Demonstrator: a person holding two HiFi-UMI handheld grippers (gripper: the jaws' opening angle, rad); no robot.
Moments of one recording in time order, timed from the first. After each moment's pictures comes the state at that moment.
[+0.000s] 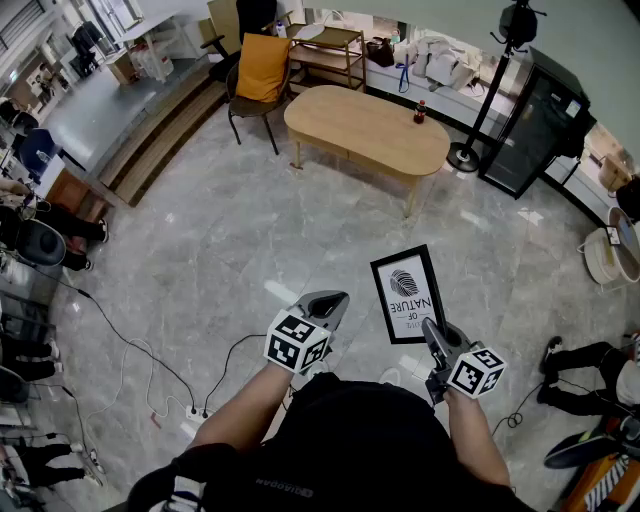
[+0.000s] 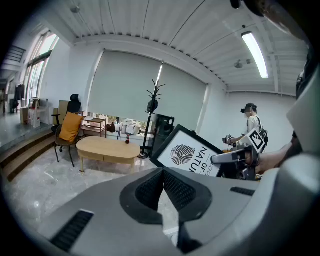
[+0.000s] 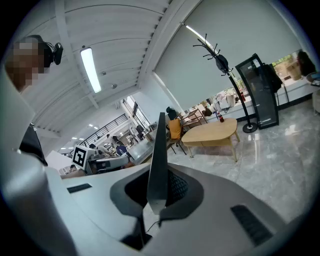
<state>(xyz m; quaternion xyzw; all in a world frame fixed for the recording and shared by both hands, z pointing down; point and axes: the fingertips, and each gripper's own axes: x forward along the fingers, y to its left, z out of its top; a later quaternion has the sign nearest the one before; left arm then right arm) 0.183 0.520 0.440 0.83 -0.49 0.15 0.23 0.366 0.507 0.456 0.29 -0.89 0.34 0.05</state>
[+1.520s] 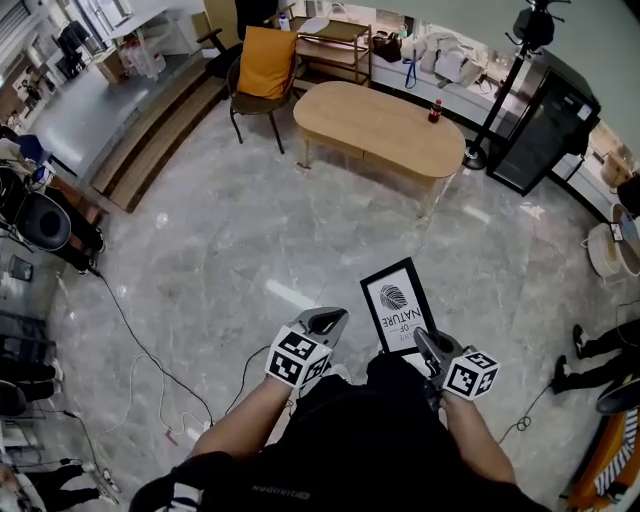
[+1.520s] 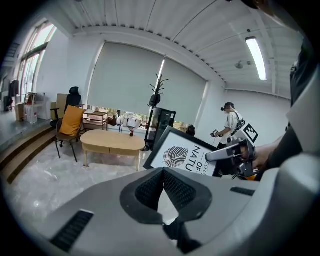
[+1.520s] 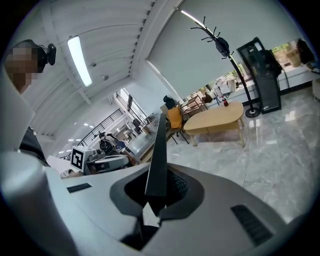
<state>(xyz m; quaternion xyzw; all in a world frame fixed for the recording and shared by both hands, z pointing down) 0.040 0.535 0.475 0.83 -0.46 0.17 0.26 0.205 0.520 0.489 0.29 -0.87 0.39 0.09</state>
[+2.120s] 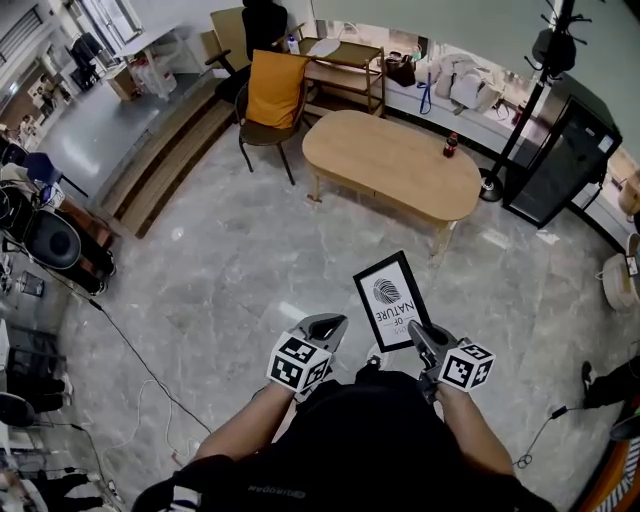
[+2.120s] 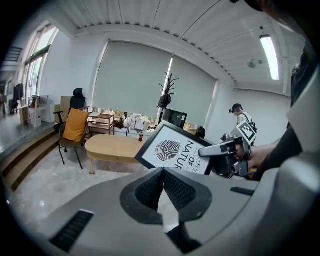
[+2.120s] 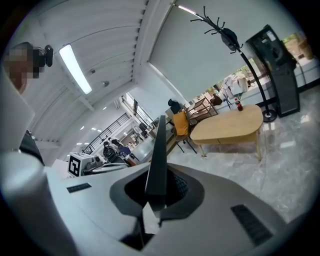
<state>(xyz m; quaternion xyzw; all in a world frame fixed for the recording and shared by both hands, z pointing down) -0.001 0.366 0.465 0.81 -0.49 0.18 0.25 0.143 0.323 0.477 0.25 -0.88 0.39 0.05</state>
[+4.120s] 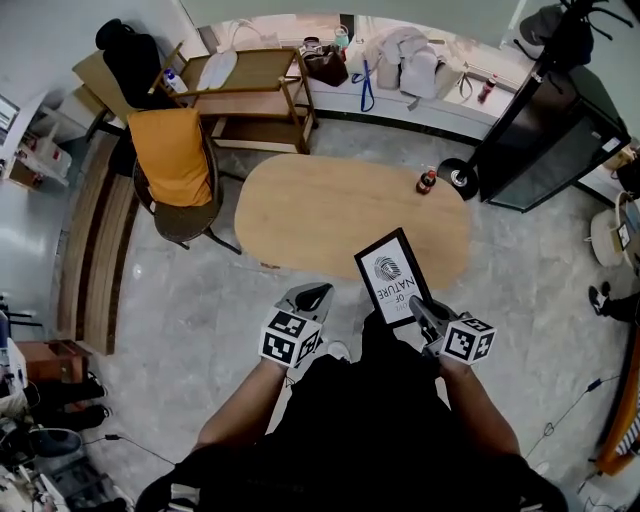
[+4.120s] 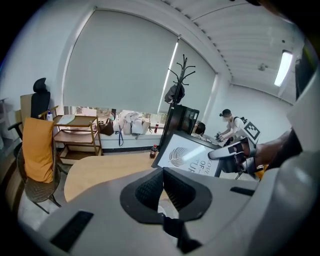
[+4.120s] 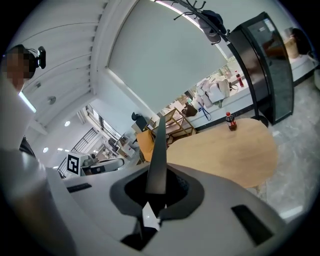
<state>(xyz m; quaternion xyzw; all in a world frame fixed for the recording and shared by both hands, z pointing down) -0.157 -0.271 0.521 0.86 -0.38 0.23 0.25 0.028 -0.248 0.542 0.40 -0.80 0.45 0.04</state>
